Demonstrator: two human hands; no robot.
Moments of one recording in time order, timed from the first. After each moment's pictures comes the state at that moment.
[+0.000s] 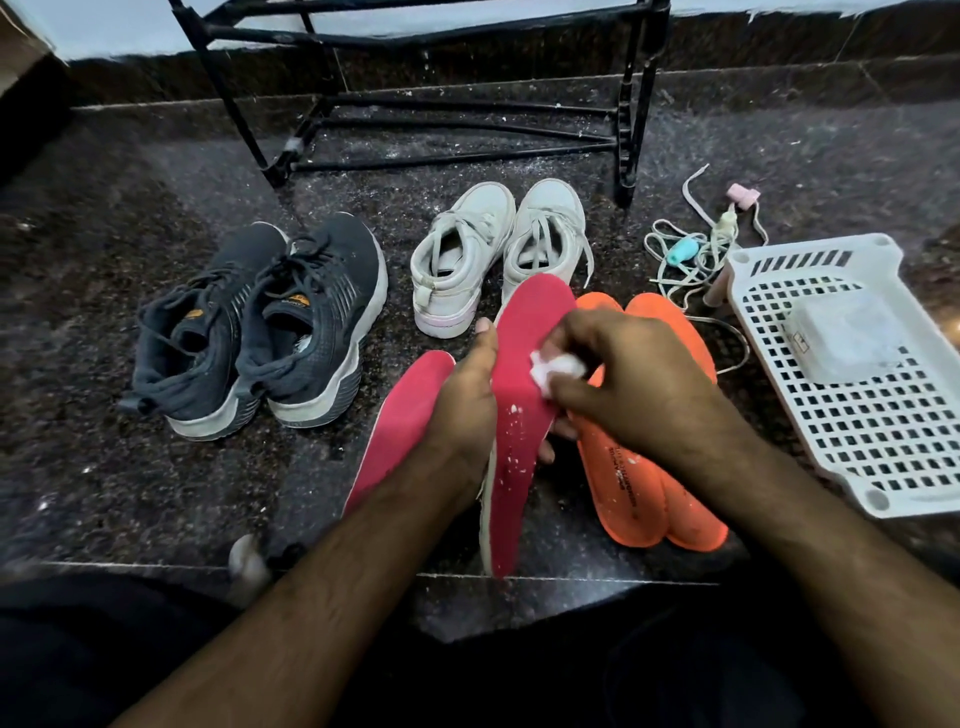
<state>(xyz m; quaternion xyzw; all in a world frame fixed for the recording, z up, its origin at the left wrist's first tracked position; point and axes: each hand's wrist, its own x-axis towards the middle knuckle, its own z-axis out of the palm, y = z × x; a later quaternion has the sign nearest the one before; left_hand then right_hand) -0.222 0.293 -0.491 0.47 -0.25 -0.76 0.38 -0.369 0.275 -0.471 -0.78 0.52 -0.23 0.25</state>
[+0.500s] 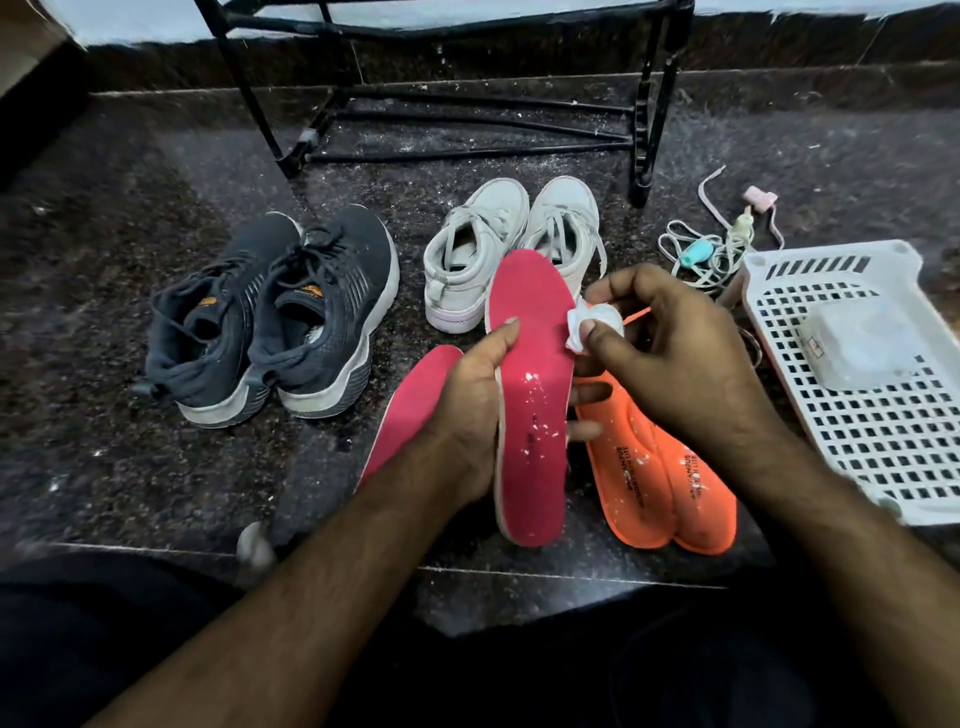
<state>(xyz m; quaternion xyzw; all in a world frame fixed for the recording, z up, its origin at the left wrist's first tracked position) -0.221 0.295 -0.480 0.44 -0.18 -0.78 0.41 -0.376 0.271 -0.468 -0.66 0.56 -0.38 0.33</state>
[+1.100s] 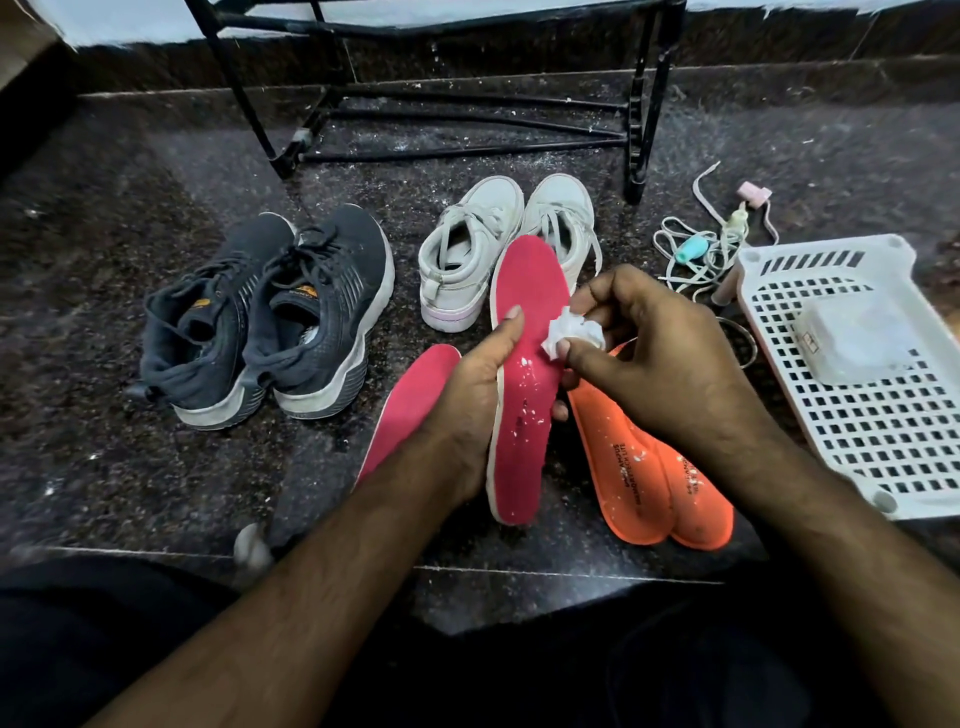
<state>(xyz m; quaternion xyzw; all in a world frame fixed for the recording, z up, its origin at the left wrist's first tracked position) -0.220 0.293 -0.485 0.45 -0.24 -0.76 0.41 -0.373 0.276 -0.467 -0.70 0.54 -0.34 0.30</state>
